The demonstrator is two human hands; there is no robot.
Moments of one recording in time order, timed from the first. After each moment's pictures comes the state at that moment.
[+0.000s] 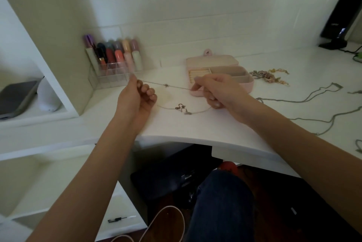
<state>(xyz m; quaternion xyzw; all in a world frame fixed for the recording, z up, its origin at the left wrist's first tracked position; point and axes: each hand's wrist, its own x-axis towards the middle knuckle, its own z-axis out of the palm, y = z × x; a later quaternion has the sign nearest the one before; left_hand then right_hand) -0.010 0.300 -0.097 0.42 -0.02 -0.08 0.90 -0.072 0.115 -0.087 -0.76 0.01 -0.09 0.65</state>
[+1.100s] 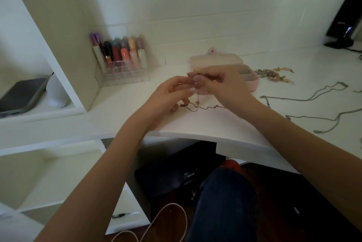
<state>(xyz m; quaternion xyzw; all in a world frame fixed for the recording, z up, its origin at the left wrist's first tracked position) -0.037 0.284 -0.092 0.74 -0.27 -0.10 0.61 -0.073 0.122 -0.089 -0.78 -0.11 -0.23 0.58</state>
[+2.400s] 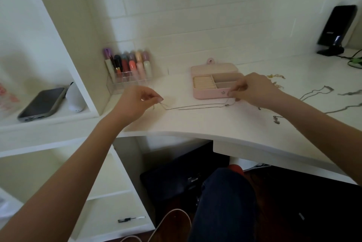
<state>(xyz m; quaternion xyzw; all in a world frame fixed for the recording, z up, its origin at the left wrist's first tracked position) -0.026 0.345 -0.075 0.90 -0.27 0.10 0.33 -0.103 0.053 -0.069 -0.95 0.09 -0.15 0.25</state>
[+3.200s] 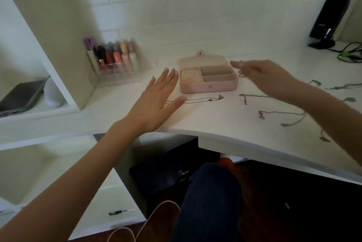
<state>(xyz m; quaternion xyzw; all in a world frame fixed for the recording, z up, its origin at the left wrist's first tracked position) -0.052 0.283 -0.099 0.89 -0.40 0.12 0.16 -0.139 0.017 -0.054 -0.94 0.00 -0.15 0.31</state>
